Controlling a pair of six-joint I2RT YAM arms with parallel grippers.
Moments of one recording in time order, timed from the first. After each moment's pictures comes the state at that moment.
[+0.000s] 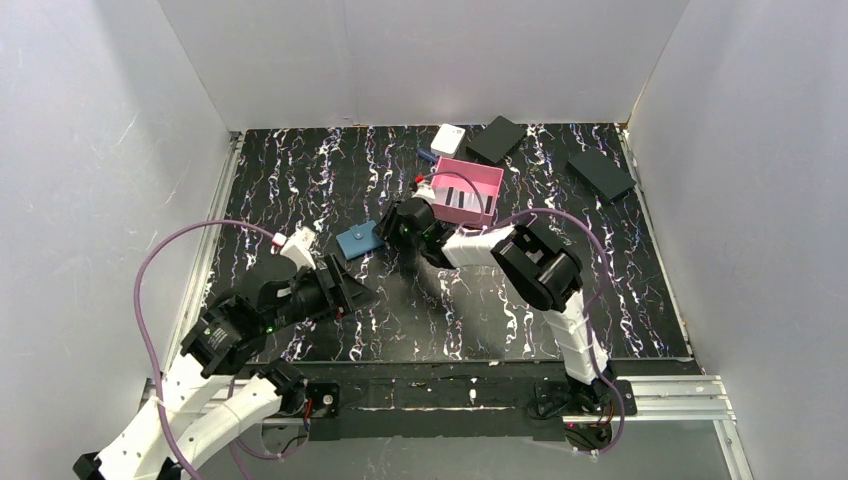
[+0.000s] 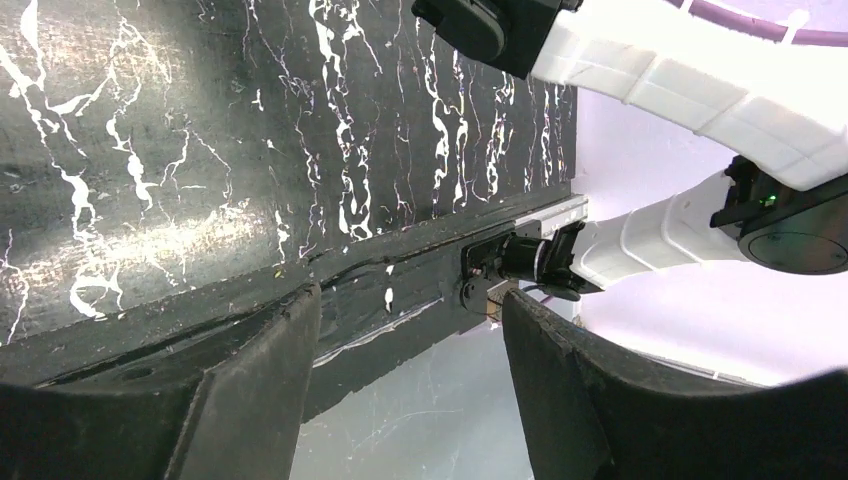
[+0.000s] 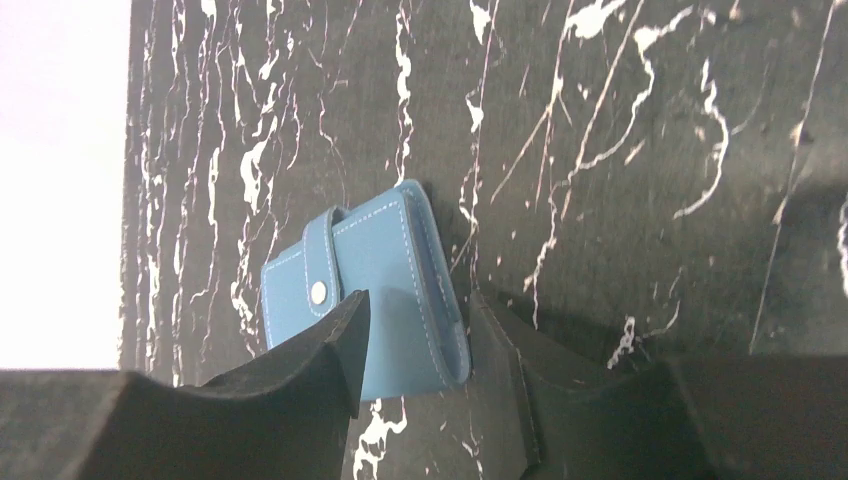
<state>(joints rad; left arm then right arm) -0.68 0.58 0.87 -0.86 0.12 -0.96 0.86 2.18 1.33 0.37 0.12 0.92</state>
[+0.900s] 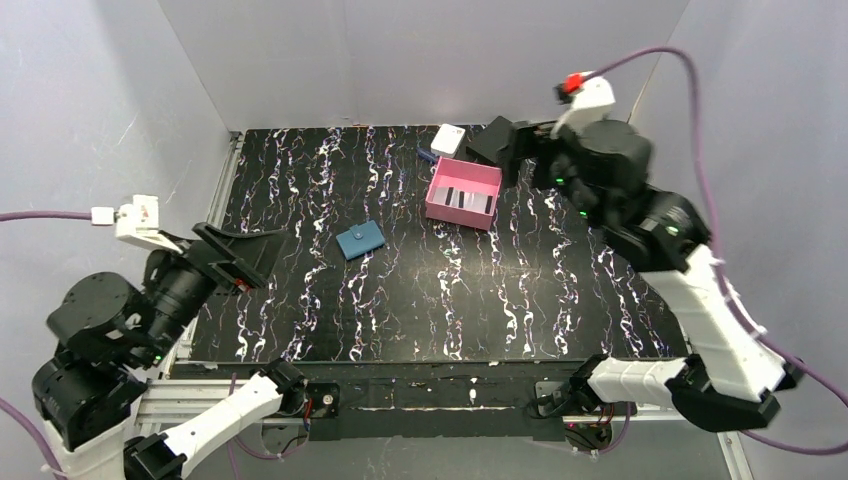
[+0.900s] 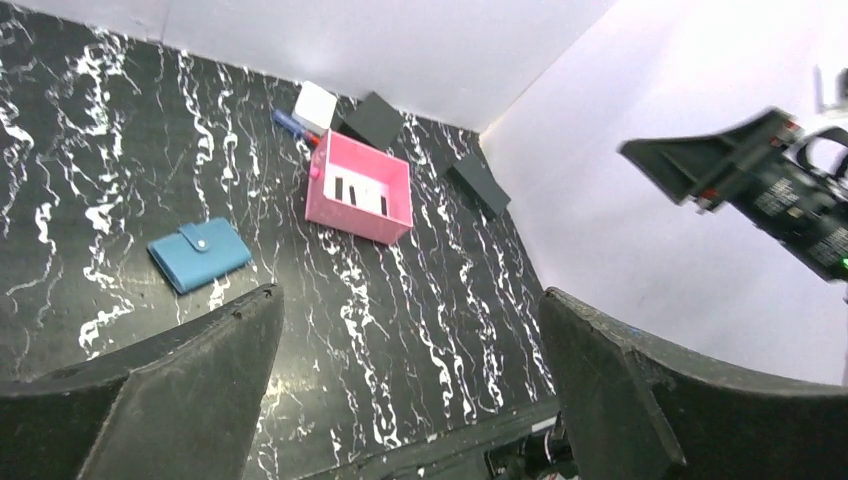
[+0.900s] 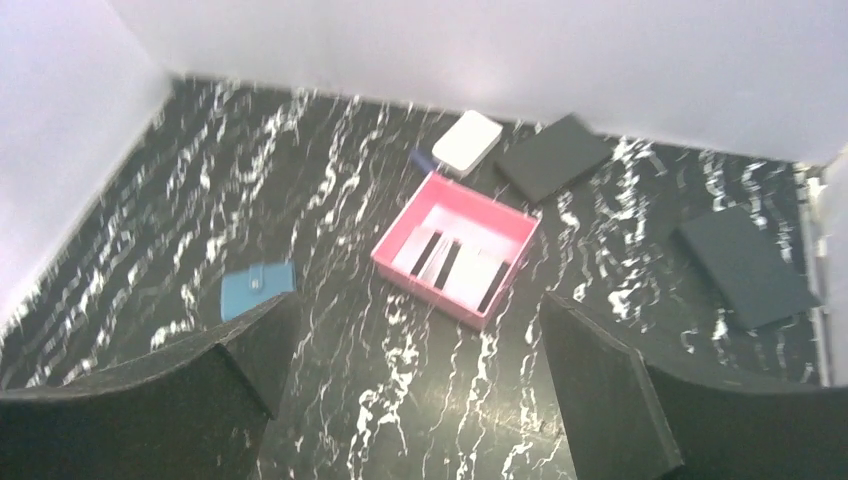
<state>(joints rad) -0.68 0.65 1.62 -1.05 -0.28 -0.62 0.77 1.21 1.75 -0.78 0.40 0.20</state>
